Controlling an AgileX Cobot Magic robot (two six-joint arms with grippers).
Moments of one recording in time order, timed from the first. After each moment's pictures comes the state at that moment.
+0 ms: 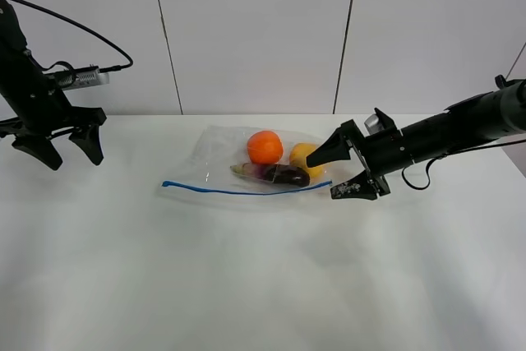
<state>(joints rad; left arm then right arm) 0.10 1.94 -1.54 -0.15 1.21 0.14 -0.02 2.07 -1.19 1.16 1.06 -0.71</state>
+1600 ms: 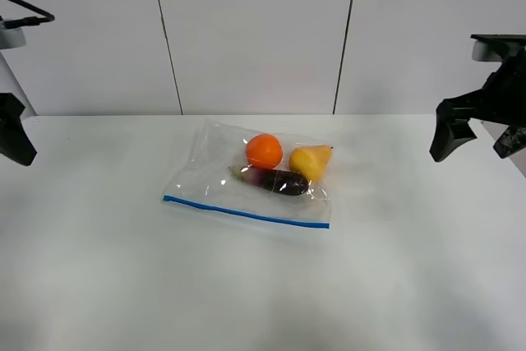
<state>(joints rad) 0.10 1.29 -1.15 -0.12 1.22 0.12 -0.02 1.54 -1.29 0.08 1.21 -0.13</state>
